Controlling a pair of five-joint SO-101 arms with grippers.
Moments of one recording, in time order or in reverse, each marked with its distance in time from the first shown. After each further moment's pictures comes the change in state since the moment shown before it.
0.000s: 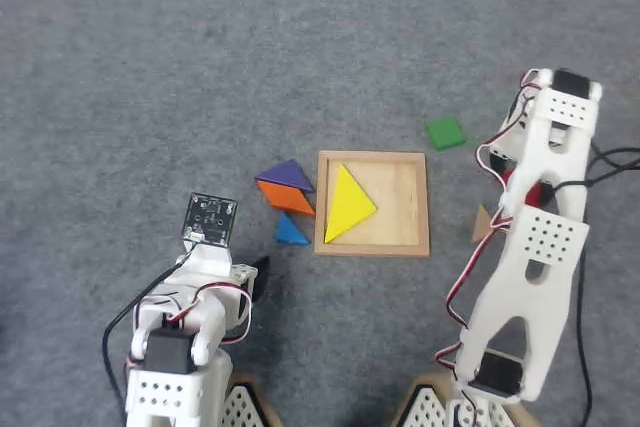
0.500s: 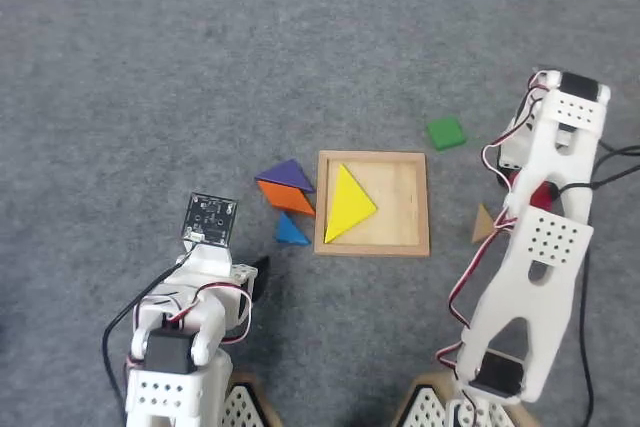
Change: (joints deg) left arm 0.0 0.0 0.0 0.0 0.0; right arm 0.7 -0.4 0.2 0.9 20.4
